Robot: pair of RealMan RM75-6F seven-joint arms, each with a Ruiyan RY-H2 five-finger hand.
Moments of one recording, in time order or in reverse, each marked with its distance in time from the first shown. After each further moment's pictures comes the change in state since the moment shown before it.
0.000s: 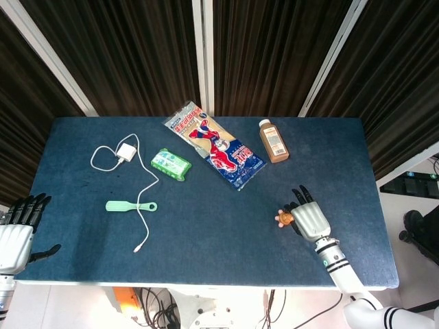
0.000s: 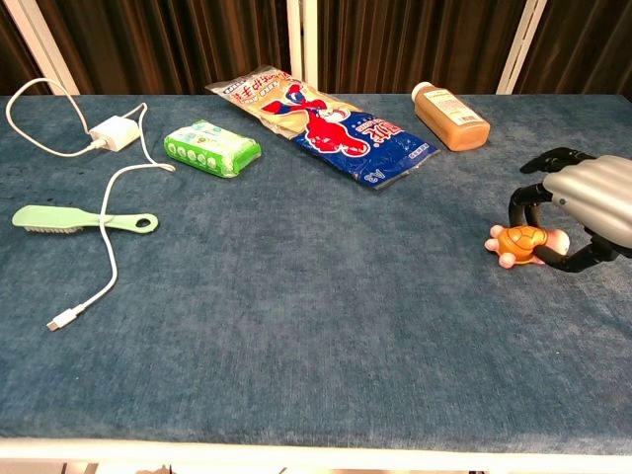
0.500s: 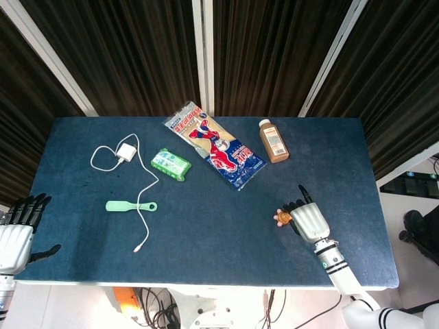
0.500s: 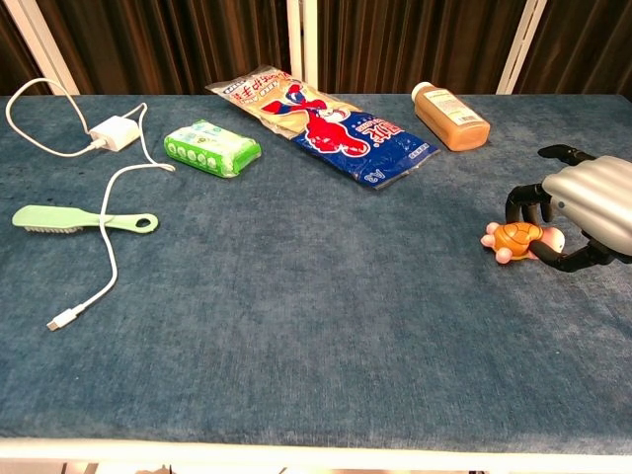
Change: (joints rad) left arm 0.001 -0.002 0.000 0.004 0.000 0.001 -0.004; right arm -0.008 -0.059 -0.024 0.117 -0.065 0.079 0.058
